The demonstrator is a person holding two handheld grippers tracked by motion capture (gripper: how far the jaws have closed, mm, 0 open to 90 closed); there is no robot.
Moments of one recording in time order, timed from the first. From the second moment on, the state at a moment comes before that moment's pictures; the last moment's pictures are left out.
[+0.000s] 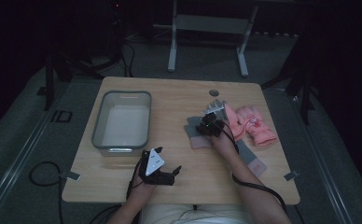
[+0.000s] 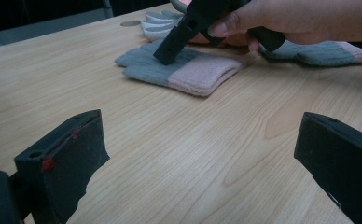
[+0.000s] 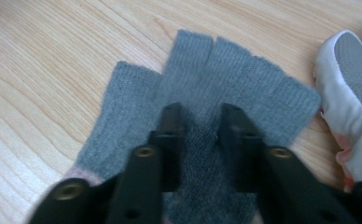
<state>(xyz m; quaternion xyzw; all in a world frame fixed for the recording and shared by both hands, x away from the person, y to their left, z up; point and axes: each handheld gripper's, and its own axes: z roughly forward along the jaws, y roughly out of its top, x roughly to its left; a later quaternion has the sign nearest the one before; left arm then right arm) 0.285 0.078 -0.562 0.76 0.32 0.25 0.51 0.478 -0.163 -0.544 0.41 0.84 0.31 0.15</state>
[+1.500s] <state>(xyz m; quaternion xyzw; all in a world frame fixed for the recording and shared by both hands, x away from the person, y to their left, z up) 0.284 0.077 -0.563 0.76 0.32 0.26 0.51 0.338 -0.177 -0.529 0.48 0.80 0.33 0.16</state>
